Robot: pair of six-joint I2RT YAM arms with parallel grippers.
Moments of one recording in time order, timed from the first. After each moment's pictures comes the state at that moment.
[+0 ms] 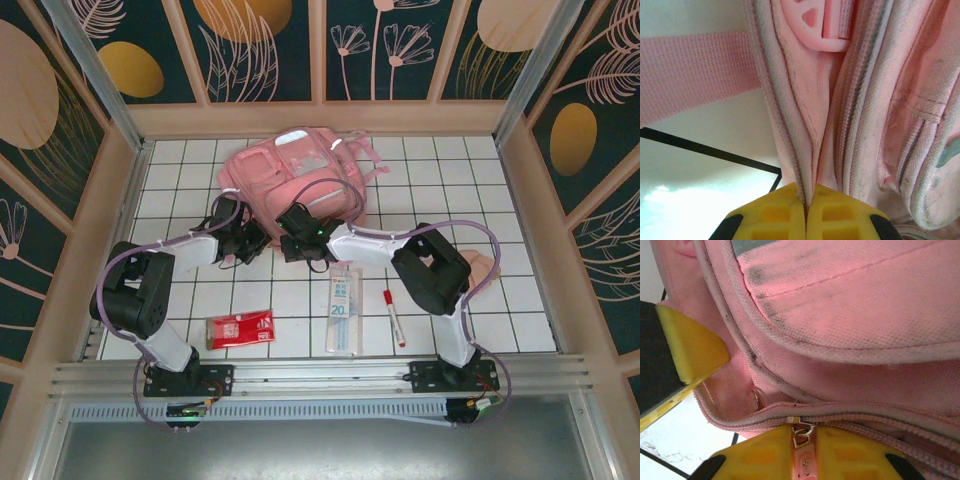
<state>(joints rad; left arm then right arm) -0.31 1.65 0.80 -0.08 0.32 -1.11 0.93 2.01 1.38 -0.34 0.10 0.63</state>
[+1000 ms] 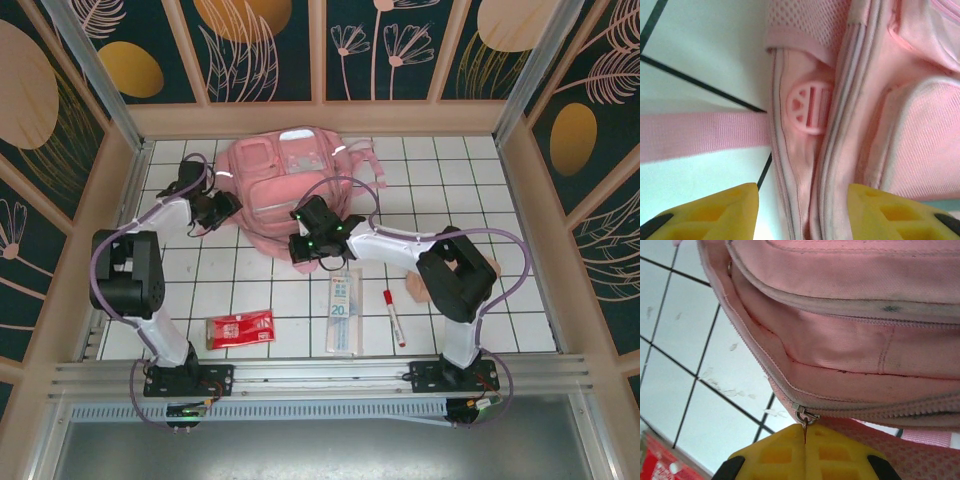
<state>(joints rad) -0.05 1.72 1.11 -0.41 0.28 -0.70 0.88 1.87 1.27 -0.30 -0.19 0.54</state>
